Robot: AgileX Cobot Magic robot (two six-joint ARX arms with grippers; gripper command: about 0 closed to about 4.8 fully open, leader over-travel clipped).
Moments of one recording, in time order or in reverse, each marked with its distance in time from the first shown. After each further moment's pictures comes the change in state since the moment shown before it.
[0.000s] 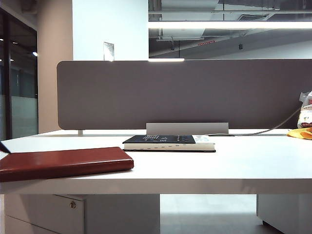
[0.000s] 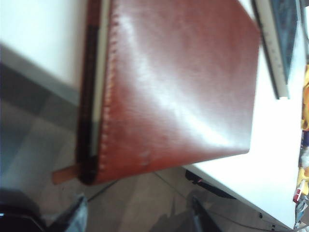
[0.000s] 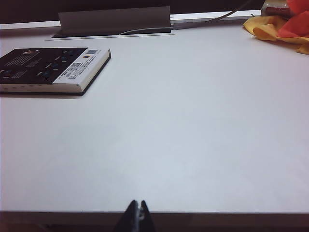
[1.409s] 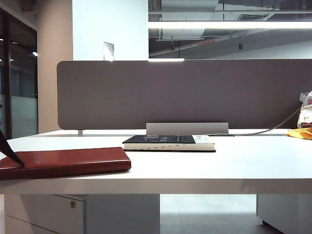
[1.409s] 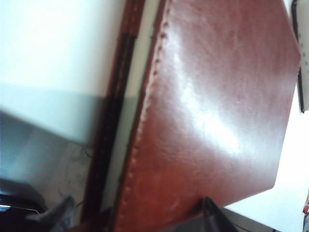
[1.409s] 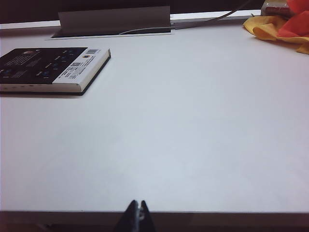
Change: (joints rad) left arm 0.000 0.303 0.086 0.139 -0.004 0.002; right arm 0.000 0.000 0.000 0.000 0.000 0.000
